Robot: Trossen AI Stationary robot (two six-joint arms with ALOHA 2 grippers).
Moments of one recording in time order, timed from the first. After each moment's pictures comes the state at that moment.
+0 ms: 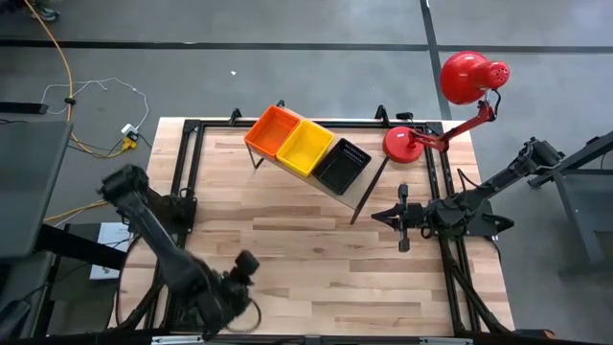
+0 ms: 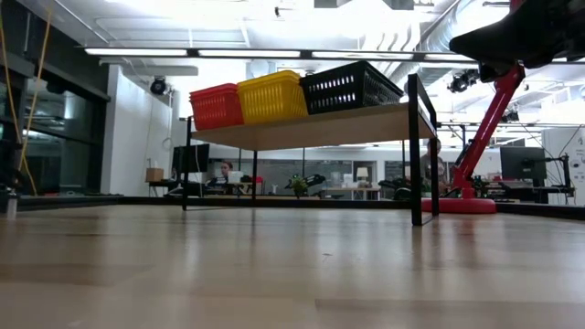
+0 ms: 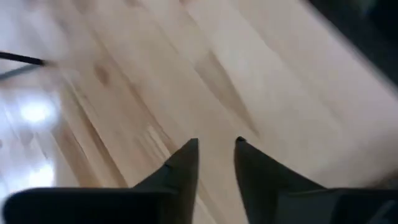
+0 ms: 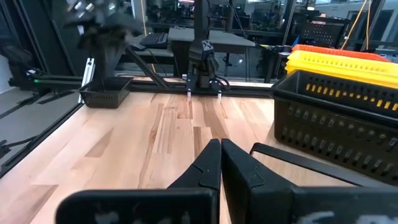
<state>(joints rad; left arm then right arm) -0.76 1.66 1.31 -0.92 -0.42 -0.08 0.52 0.72 0.19 0.46 0.57 -0.03</state>
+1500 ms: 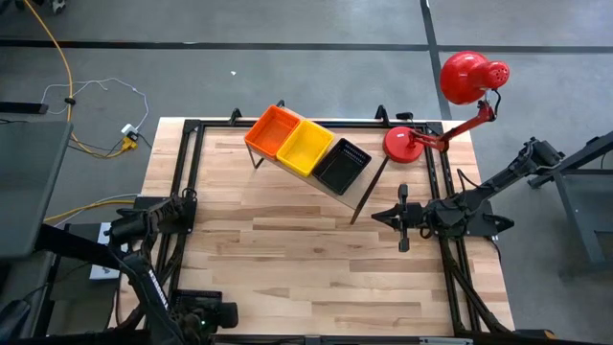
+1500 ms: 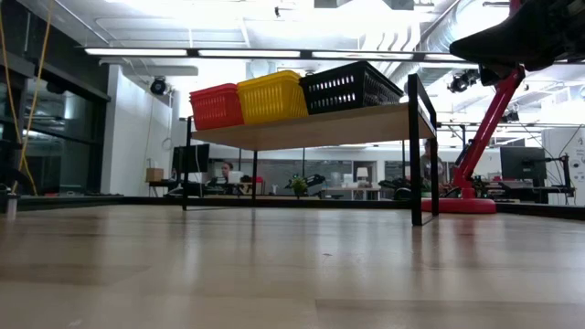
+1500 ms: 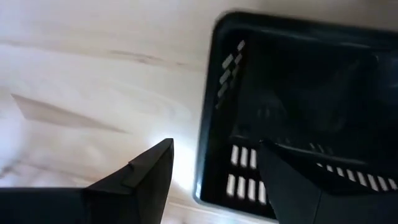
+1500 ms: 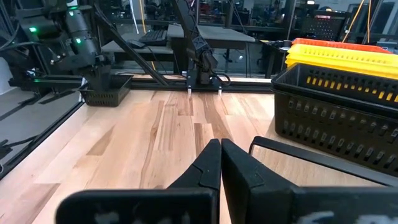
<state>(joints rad) -1.04 2.04 1.51 -1.22 -0.31 0.31 0.52 0.72 0.19 0.44 0.57 0.00</state>
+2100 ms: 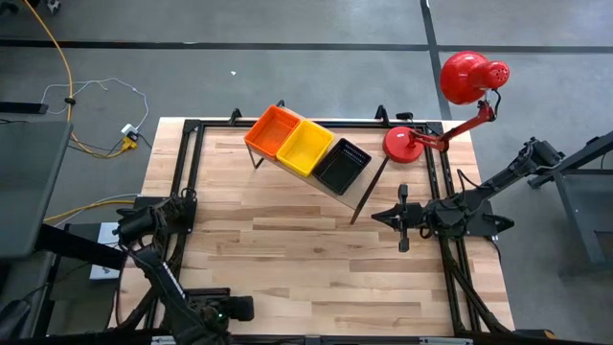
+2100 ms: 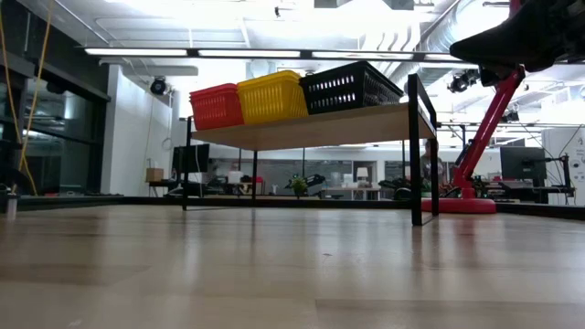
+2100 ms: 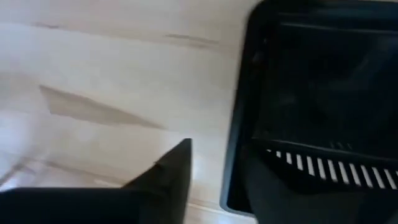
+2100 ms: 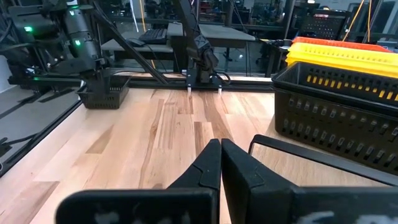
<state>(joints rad) -0.92 2.04 1.50 -1.17 -0.33 0.42 0.52 0.72 0.19 0.44 0.57 0.00</state>
